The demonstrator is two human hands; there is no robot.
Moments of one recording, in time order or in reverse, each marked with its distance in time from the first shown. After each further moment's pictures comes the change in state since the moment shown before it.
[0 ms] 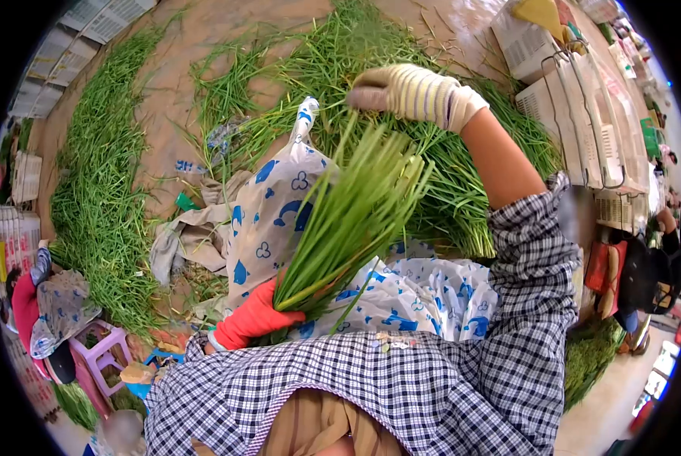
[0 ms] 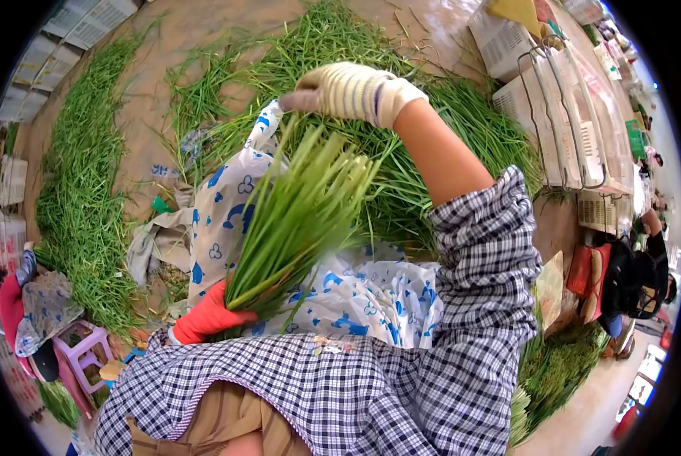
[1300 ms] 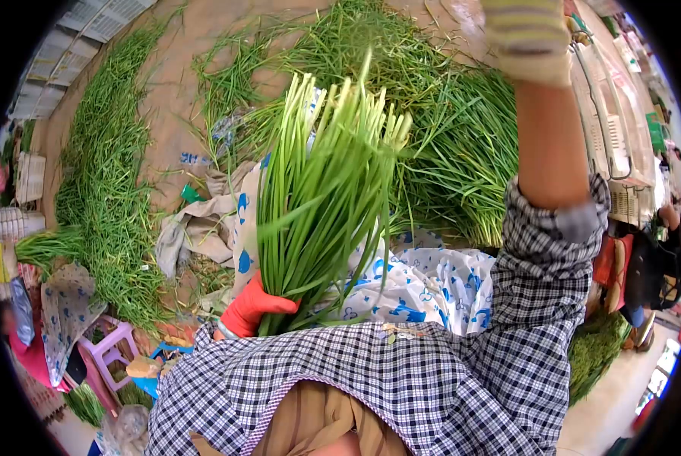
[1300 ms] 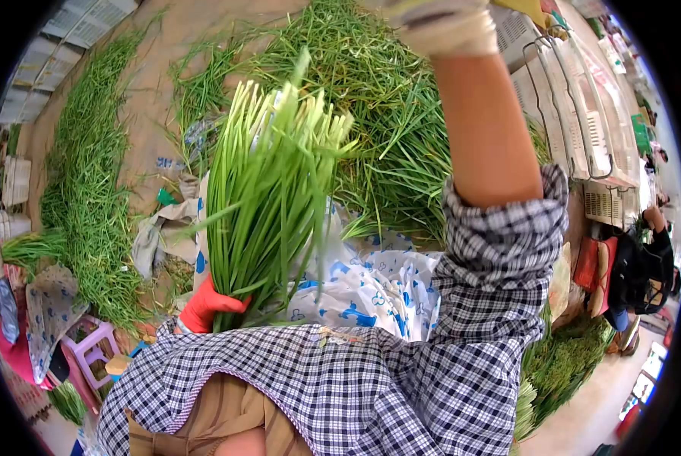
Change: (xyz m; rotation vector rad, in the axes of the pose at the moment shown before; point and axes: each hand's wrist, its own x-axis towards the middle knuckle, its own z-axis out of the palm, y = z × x) left_hand 0.000 0.005 -0.006 -0.256 0.085 -0.002; right_hand -0.041 -0.072 -0.073 0.470 1.042 -0.354
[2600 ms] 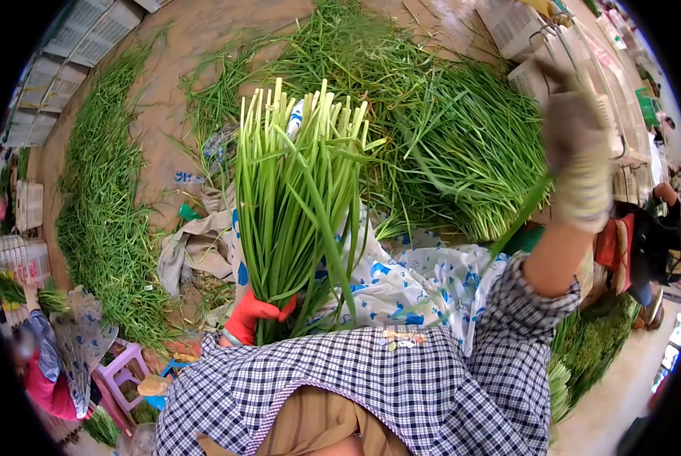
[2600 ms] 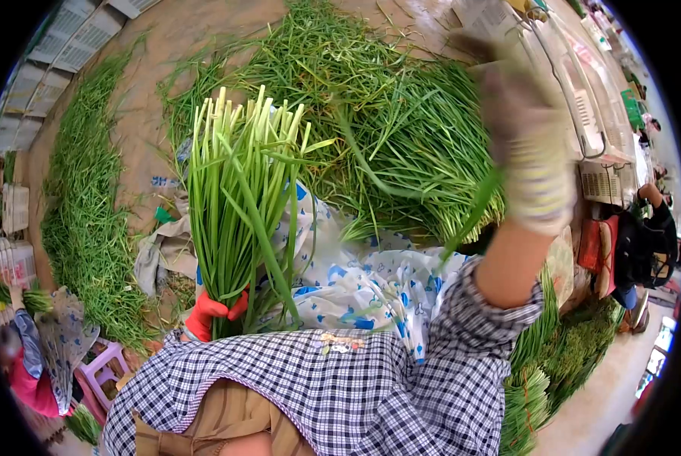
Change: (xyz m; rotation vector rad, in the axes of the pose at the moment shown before) left_hand 0.008 -0.018 -0.027 -0.072 -0.198 -0.013; right_hand -0.105 -0.013 -0.130 -0.258 -0.063 0.460
